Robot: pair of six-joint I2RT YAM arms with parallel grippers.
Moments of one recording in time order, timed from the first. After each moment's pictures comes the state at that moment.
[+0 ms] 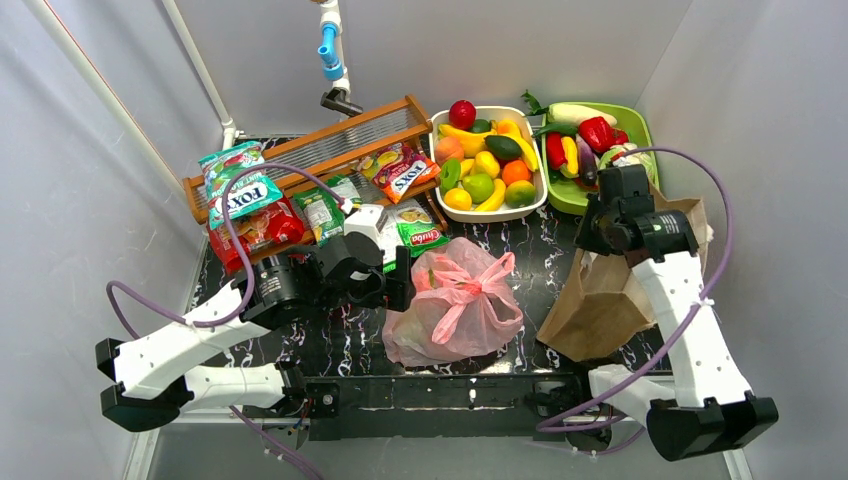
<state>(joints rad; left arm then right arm) -1.13 1.04 1.29 -1.07 -0.36 -0.75 0.22 1.08 1.29 -1.12 0.20 0.44</state>
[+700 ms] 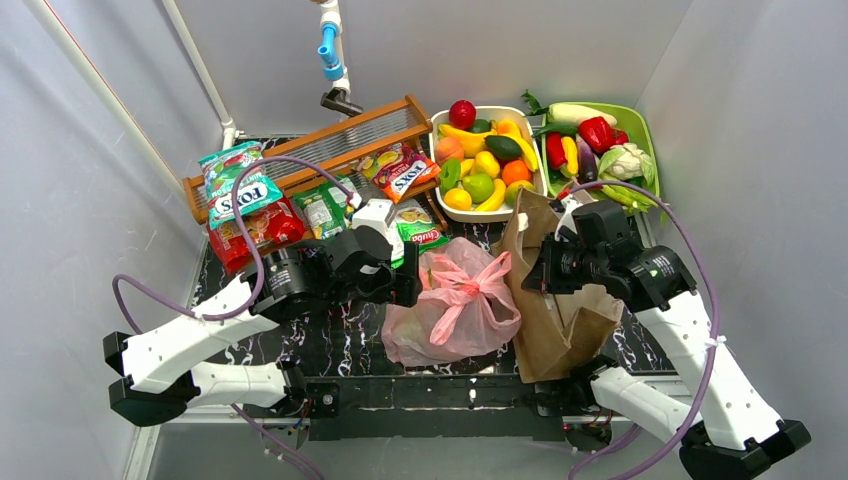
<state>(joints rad) -1.13 1.09 1.35 -1.07 -0.36 -0.74 0.50 0.89 1.15 -1.13 -0.23 0.48</state>
